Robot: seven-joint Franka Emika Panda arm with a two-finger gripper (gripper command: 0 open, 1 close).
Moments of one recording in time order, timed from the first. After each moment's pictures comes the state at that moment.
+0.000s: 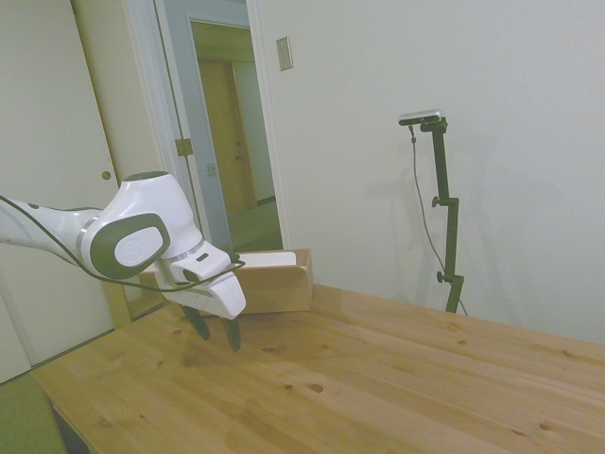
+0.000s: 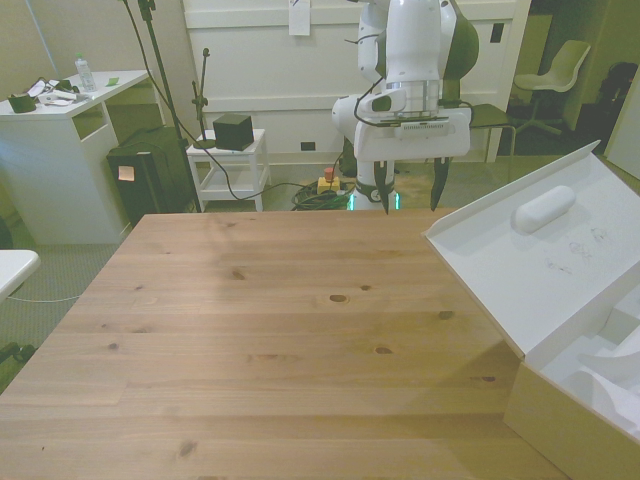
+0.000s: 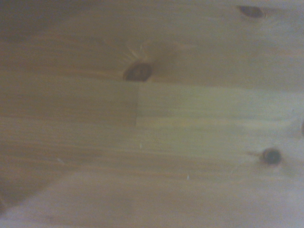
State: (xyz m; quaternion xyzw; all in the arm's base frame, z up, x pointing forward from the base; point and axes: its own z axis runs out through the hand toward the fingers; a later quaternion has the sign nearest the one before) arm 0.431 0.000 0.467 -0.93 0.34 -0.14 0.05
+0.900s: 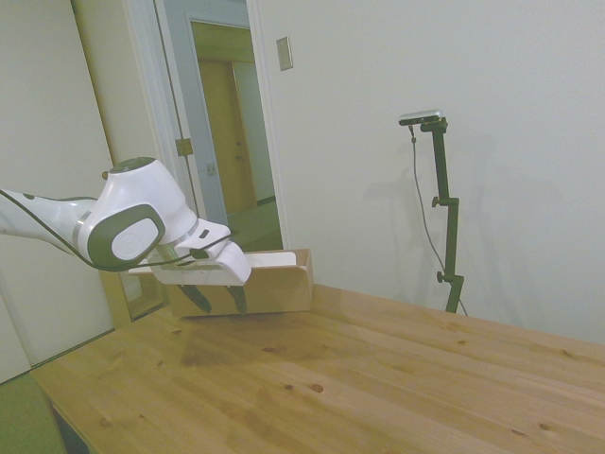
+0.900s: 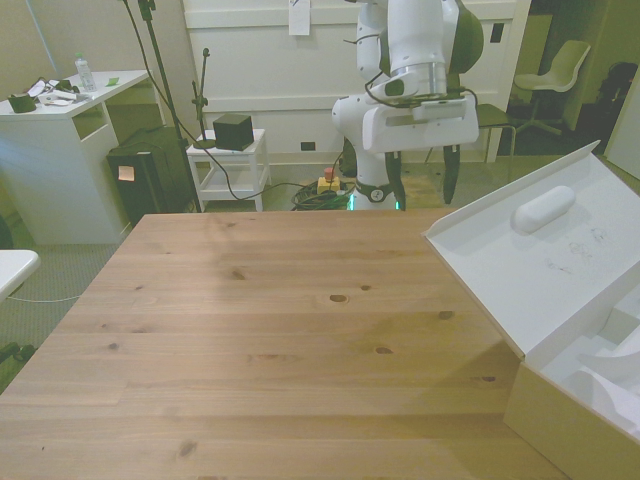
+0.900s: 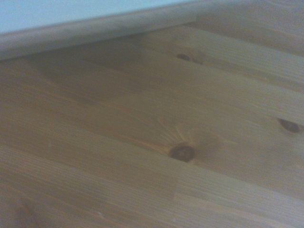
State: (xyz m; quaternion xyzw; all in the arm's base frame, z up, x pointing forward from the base) arm 0.436 0.024 0.495 -0.95 0.24 -0.20 0.09
